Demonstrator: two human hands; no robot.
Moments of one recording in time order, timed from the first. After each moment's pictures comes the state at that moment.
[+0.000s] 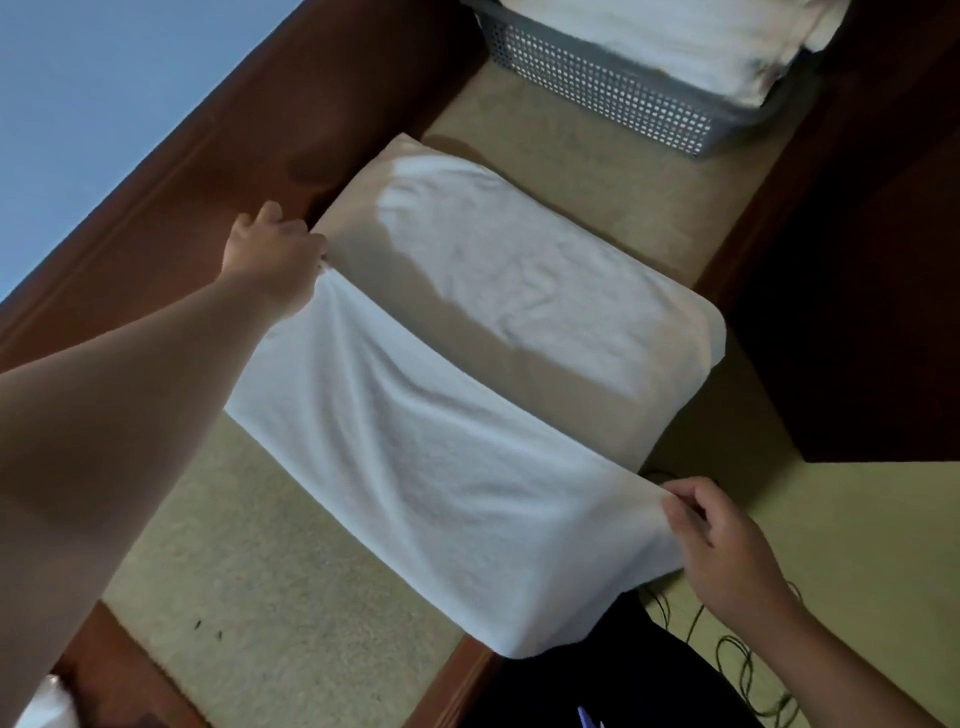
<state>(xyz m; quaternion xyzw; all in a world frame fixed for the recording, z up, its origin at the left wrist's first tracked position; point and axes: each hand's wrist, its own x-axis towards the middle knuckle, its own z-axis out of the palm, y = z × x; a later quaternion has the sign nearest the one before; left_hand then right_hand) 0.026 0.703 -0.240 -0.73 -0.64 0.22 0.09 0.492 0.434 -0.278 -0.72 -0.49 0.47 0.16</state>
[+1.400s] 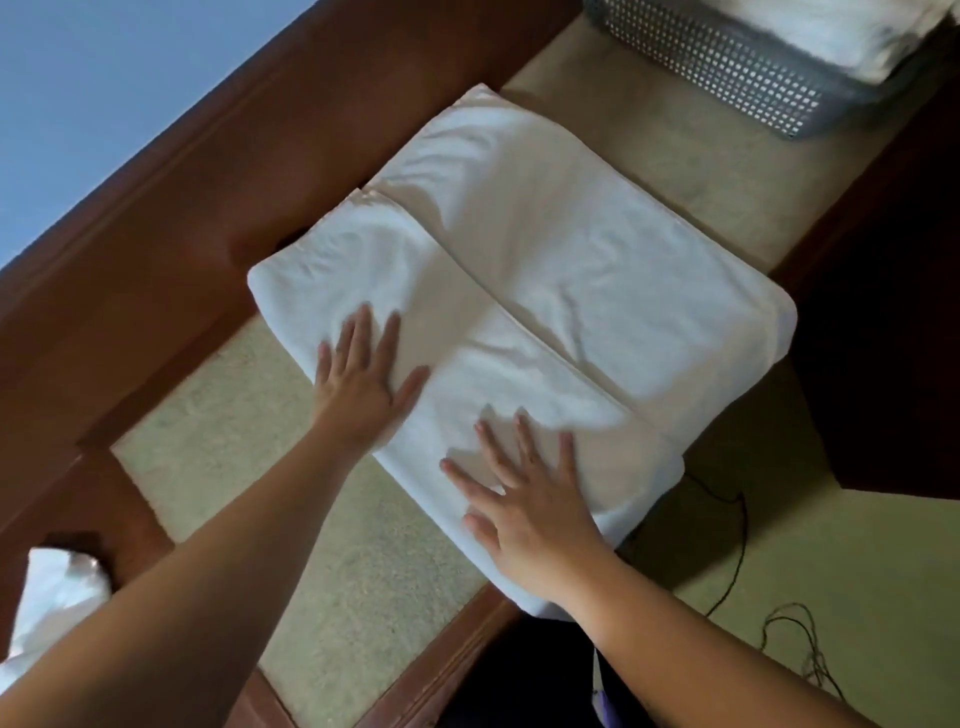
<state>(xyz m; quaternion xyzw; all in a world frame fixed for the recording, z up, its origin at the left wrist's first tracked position) 0.060 0.494 -0.327 -0.62 -0.77 0.06 -0.14 0.324 0.424 -0.321 -0.42 -0.88 0.20 -0.04</state>
